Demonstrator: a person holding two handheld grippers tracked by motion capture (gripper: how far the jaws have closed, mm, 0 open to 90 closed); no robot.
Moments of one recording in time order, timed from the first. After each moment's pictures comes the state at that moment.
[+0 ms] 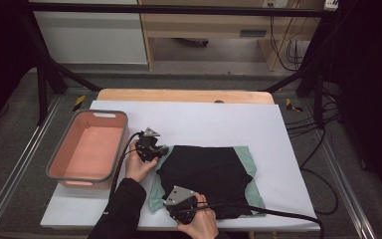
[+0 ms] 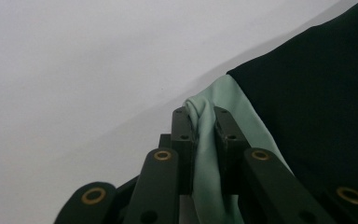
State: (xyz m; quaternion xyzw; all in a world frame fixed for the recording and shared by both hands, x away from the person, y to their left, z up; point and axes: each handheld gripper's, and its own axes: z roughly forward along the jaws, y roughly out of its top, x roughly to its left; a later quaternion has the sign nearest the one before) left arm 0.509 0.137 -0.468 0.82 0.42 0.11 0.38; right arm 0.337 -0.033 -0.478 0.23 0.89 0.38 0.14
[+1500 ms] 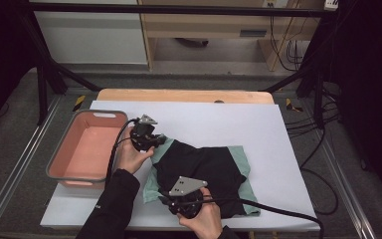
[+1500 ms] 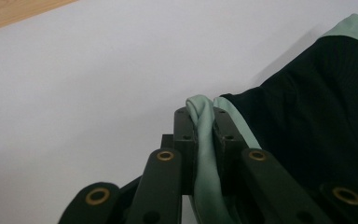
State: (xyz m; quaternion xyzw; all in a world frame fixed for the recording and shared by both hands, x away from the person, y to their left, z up) left arm 0.506 0.140 -0.401 0.83 0.39 0.13 0.38; right arm 0.338 -0.043 -0.434 0.25 0.85 0.46 0.09
